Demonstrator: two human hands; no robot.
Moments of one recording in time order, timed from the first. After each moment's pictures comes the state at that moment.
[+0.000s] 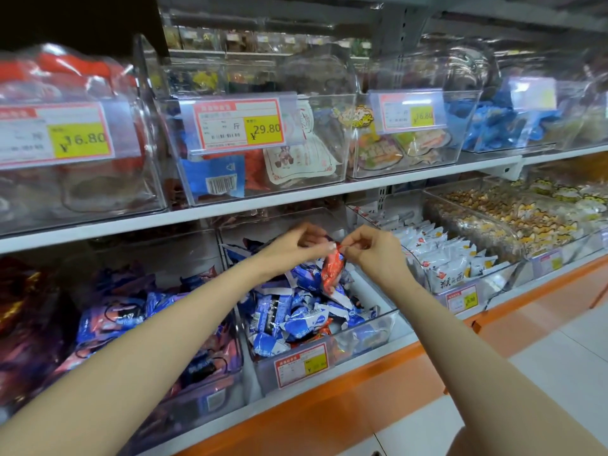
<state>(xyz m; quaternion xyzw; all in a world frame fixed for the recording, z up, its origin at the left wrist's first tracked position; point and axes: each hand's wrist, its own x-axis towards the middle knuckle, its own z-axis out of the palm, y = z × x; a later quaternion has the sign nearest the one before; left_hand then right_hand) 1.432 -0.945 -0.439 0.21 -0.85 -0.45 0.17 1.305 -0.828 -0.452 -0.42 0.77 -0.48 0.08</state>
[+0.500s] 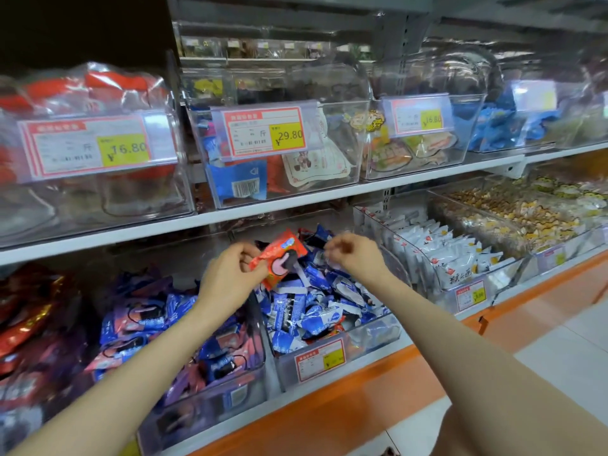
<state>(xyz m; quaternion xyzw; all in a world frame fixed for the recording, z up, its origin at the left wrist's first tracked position) 1.529 -0.942 -0.449 0.37 -0.80 -0.29 0.36 1.321 -0.864 -0.469 -0.46 0.75 -0.47 0.11</state>
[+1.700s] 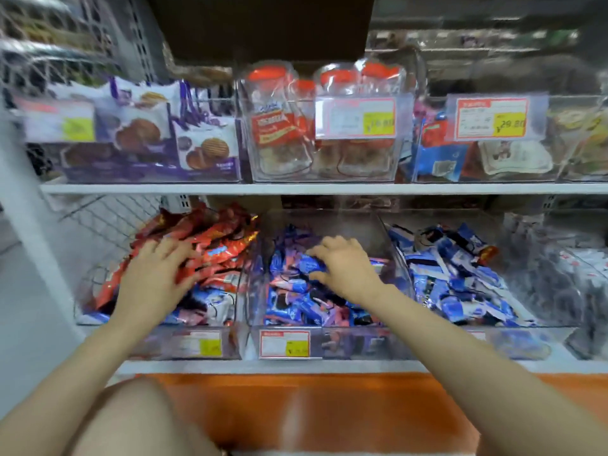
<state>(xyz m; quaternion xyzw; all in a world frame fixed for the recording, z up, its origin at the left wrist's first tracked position) 1.856 -0.953 -0.471 0.52 -0.80 0.16 0.26 1.553 -0.927 -0.473 -0.78 0.61 -0.12 -0.11</state>
